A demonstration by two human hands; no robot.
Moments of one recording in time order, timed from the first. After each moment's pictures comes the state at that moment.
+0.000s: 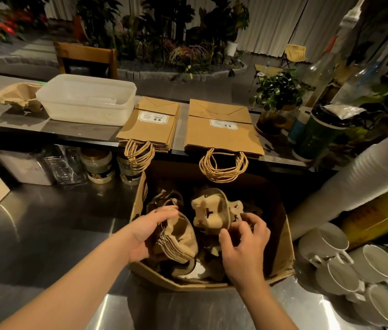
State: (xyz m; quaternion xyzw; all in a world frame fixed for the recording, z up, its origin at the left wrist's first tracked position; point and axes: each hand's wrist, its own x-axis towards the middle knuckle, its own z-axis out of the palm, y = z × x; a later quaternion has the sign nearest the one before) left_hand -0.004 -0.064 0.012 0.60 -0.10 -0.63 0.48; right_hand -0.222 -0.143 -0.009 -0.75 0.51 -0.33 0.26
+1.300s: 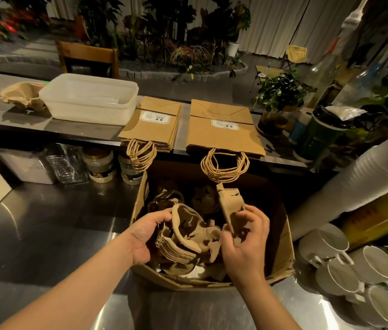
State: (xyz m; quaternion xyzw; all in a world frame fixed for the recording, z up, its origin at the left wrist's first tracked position) left_hand -0.006 -0.059 0.000 0.57 -0.05 -0.64 0.51; right_hand -0.216 -0.139 0.004 -0.71 0.44 -0.44 0.32
